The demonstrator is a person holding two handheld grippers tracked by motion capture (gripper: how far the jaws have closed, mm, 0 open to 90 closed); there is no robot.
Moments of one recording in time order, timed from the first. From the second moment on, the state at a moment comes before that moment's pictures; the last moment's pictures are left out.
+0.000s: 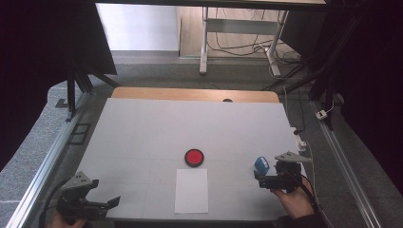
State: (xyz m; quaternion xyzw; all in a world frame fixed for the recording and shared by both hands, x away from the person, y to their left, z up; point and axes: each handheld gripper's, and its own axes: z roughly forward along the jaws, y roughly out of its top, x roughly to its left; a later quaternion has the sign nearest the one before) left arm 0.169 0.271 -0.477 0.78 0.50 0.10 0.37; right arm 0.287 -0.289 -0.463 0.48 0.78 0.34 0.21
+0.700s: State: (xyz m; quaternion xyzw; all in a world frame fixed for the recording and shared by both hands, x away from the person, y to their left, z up) left arm 0.170 0.271 -0.478 0.78 0.50 0.10 0.36; right arm 0.320 -0.291 -0.477 0.48 0.80 0.30 0.21
